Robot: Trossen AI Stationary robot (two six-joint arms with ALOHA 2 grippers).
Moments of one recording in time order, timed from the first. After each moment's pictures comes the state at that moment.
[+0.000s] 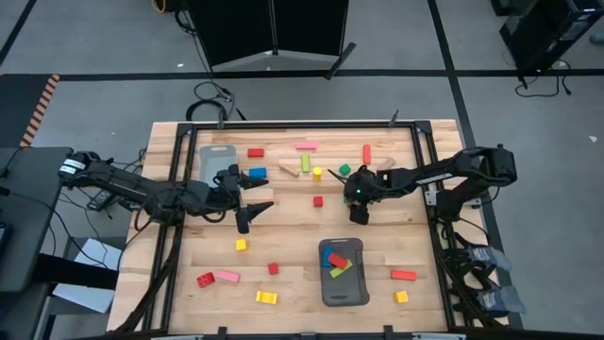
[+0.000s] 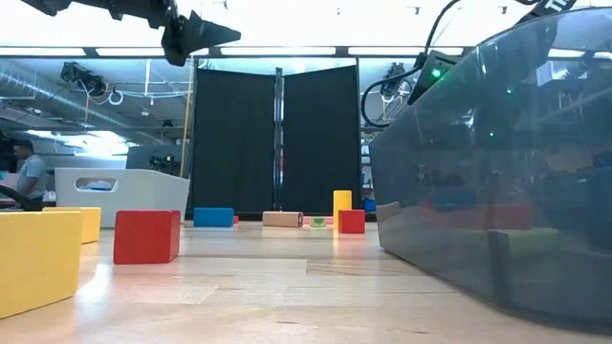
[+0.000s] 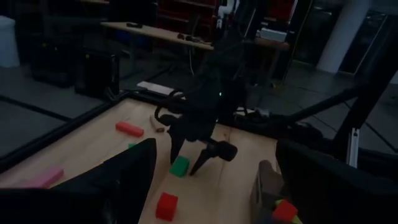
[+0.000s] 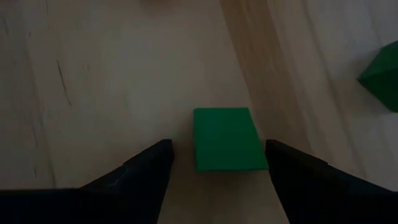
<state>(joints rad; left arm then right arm) -0.24 0.96 0.56 0.33 -0.47 -0.25 -0.15 1.51 0.61 -0.22 0.09 0.10</state>
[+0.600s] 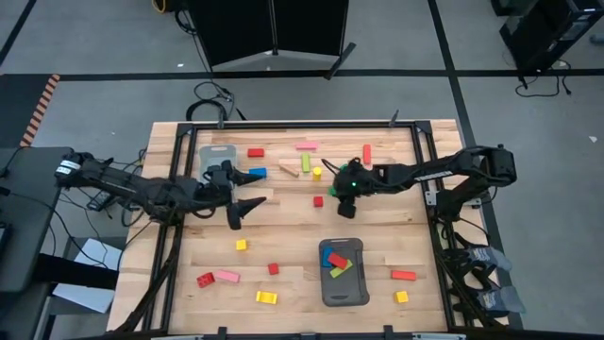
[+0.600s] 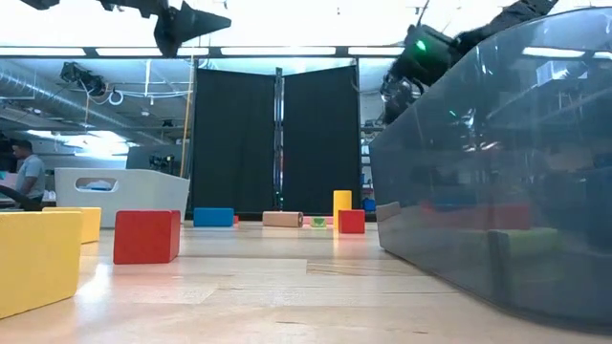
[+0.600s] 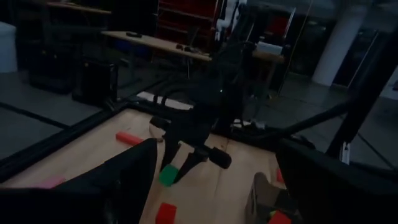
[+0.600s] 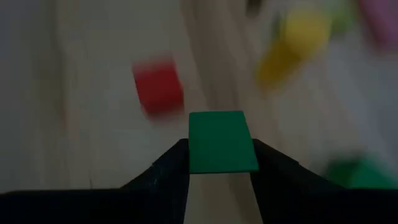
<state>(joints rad) -0.24 0.86 0.56 0.28 -0.47 -0.25 -0.15 1.51 0.73 -0.12 0.11 0.05</state>
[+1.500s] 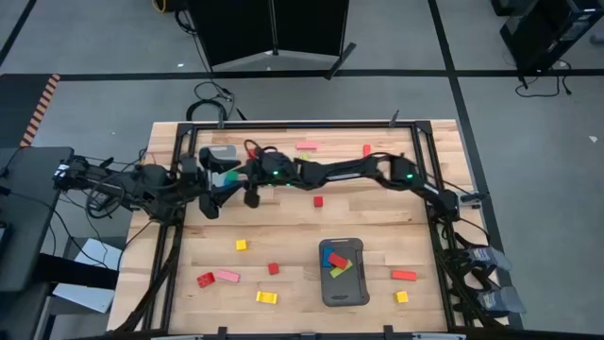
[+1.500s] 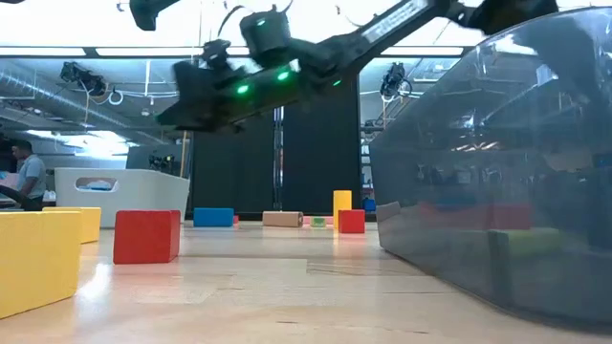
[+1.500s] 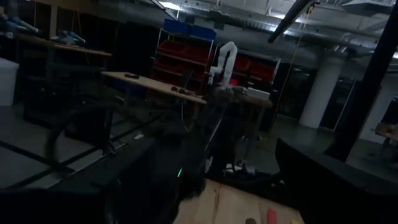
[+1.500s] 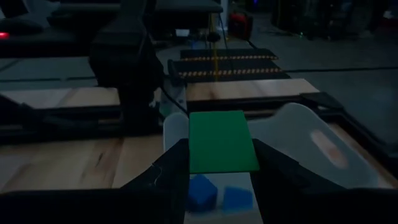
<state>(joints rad) -0.24 0.61 0.56 0.24 -0.49 -0.19 -0.13 2.39 1.85 0.31 -0.03 0.01</state>
